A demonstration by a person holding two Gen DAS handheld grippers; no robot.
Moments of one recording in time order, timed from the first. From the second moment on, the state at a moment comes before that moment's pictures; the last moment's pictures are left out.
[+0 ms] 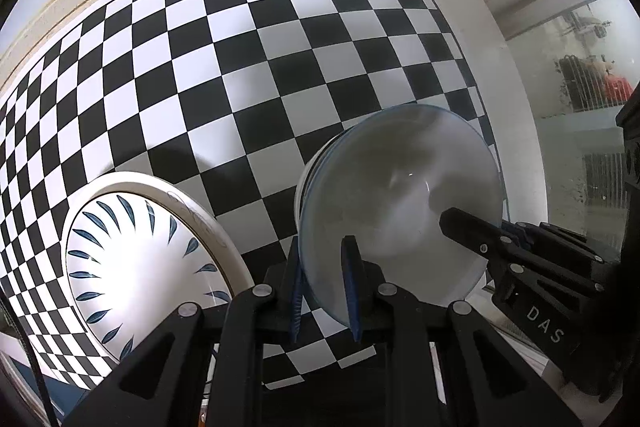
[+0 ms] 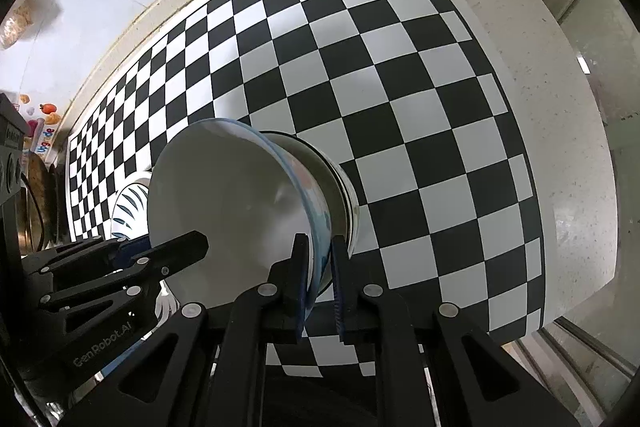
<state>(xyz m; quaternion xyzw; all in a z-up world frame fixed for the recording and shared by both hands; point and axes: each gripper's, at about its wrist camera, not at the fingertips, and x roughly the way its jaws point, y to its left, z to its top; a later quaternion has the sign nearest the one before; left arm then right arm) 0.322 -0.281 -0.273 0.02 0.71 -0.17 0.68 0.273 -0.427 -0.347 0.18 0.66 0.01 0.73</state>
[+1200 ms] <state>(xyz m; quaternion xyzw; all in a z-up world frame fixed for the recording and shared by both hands) 0.302 -0.263 -0.236 0.03 0.68 -0.15 0.72 0.260 -0.426 -0.313 0.16 0.65 0.01 0.74</state>
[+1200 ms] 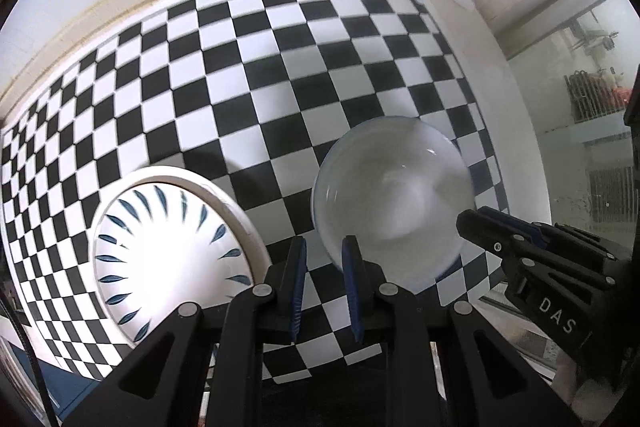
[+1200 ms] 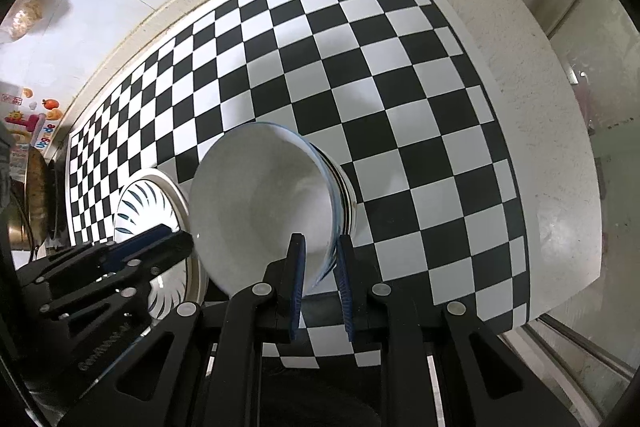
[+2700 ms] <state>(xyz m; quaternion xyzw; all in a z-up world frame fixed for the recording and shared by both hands) 0.228 -0.216 -0.110 0.01 0.56 -0.13 0.82 0.149 -0.409 -0.158 0.13 0.51 -0.01 0.85</state>
